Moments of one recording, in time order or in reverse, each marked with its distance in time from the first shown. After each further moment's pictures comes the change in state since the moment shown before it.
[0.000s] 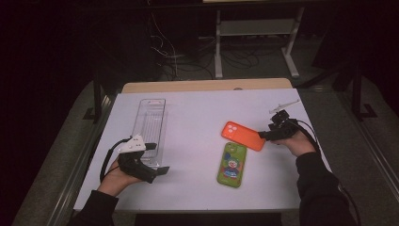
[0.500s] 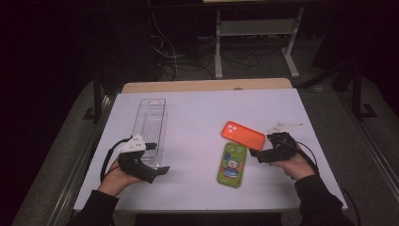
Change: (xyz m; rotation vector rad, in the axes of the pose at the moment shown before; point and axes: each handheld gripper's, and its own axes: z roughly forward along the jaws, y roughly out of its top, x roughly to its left) left arm 0.000 0.000 -0.001 0.001 -0.002 -0.002; right arm 0.058 -0.041 -0.019 -0.175 0.042 -0.012
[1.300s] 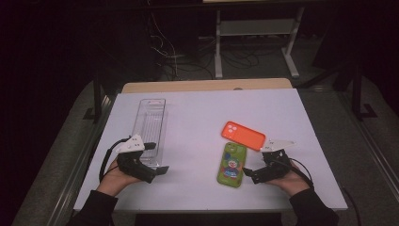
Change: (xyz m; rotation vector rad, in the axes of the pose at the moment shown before) left arm 0.000 0.000 -0.002 -0.004 0.000 0.005; right arm 0.033 -0.030 0.005 0.022 0.071 -0.077
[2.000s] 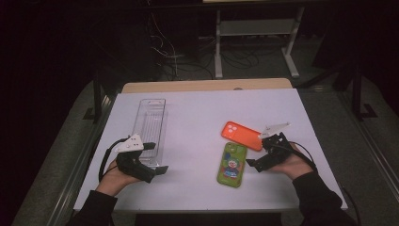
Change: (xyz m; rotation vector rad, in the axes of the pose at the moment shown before) left arm 0.001 0.000 -0.002 -0.006 -0.004 -0.010; right arm -0.023 0.040 -0.003 0.146 0.008 -0.103
